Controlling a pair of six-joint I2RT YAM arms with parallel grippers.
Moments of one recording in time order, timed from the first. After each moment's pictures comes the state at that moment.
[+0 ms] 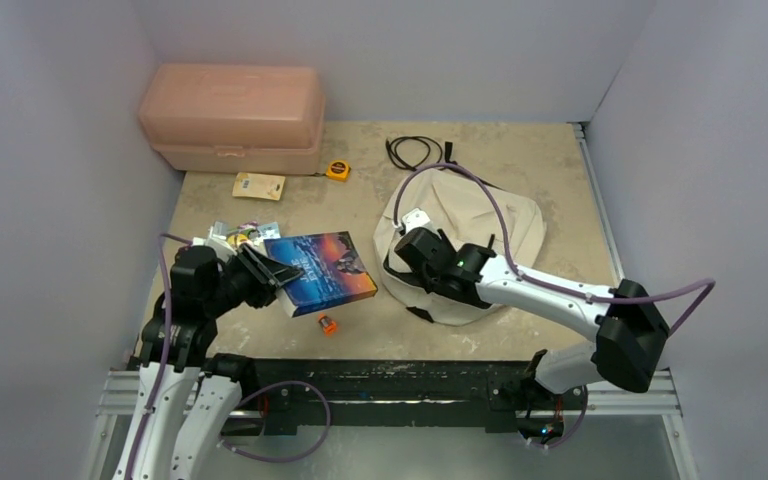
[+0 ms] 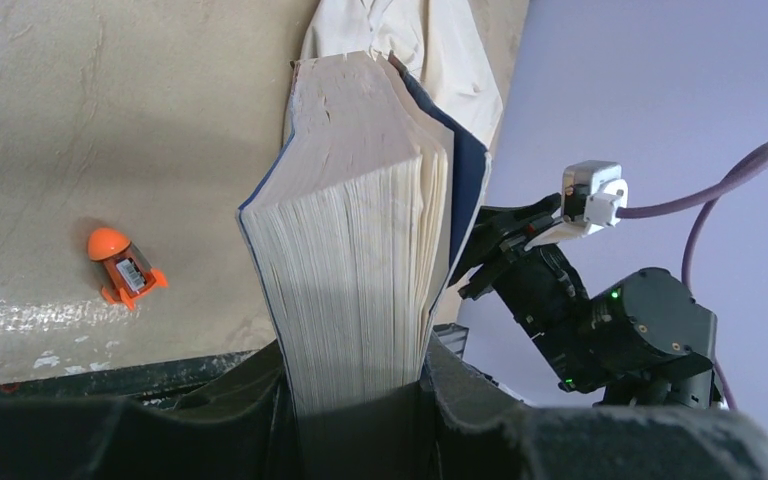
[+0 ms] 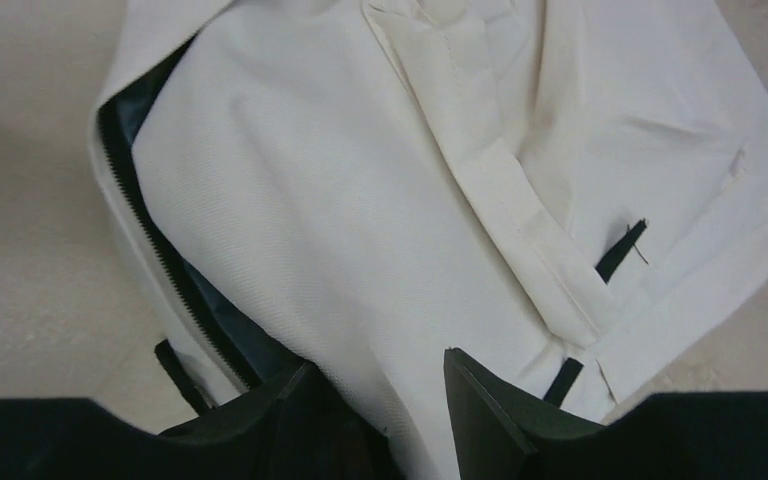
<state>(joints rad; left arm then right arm) -0.14 0.49 0.74 -0.77 0.41 -1.07 0.95 1.42 1.01 -0.68 0.61 0.27</state>
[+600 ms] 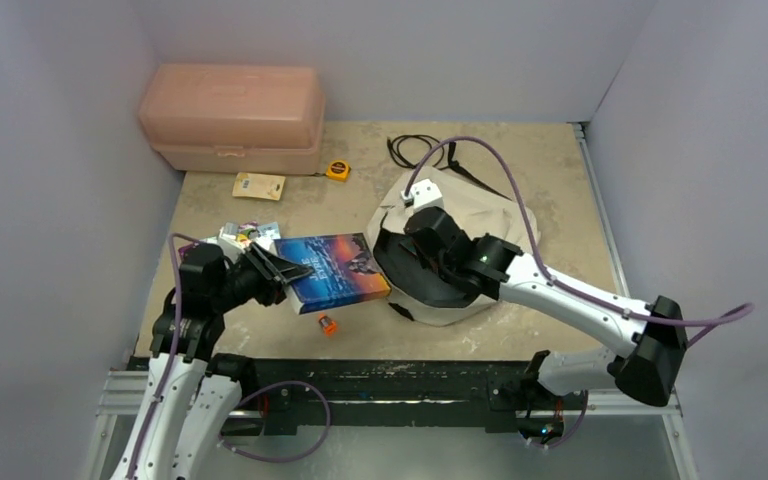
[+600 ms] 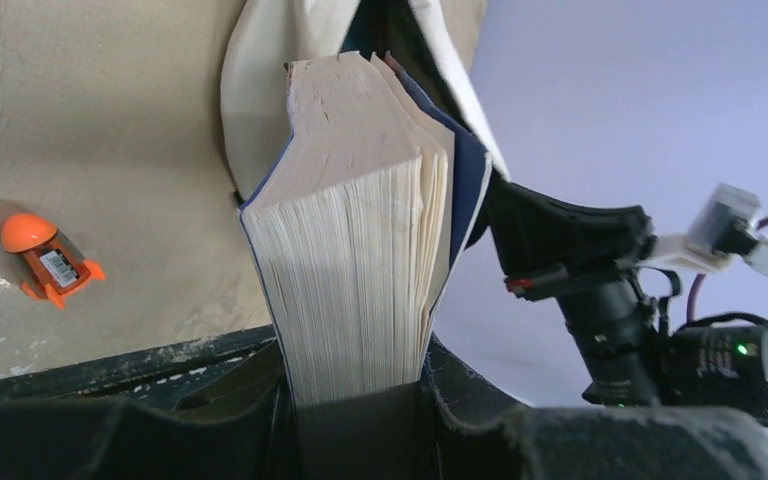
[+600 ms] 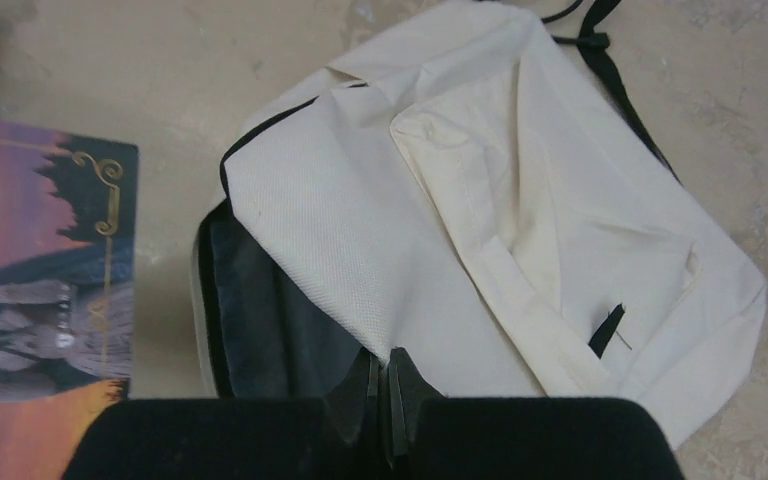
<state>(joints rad) -0.14 0.51 0.66 -0.64 0.51 -1.17 0.96 1.31 1.09 -0.54 0.57 0.25</state>
